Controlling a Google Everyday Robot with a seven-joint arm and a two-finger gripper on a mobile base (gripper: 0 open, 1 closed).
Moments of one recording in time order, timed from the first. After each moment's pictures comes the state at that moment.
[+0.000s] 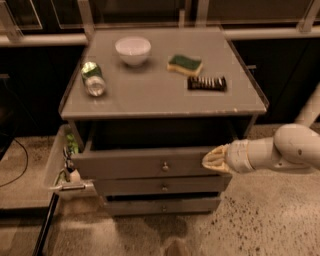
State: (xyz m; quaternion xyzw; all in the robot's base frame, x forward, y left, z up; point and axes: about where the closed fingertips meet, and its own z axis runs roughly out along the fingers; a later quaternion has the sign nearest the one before) arm 0.544 -0.194 0.655 -0.63 0.65 0.11 0.40
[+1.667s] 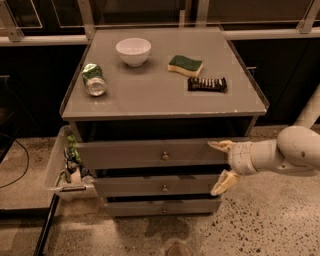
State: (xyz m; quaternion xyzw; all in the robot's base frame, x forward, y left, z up) arm 0.542 -0.194 0.654 -0.63 0.65 0.11 0.40
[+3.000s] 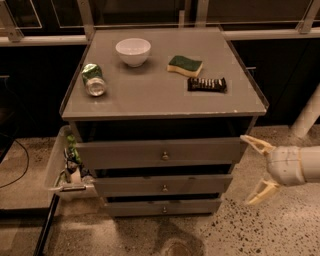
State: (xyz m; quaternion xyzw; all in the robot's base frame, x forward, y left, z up) arm 0.473 -0.249 0.719 -0.62 0.64 0.12 0.42
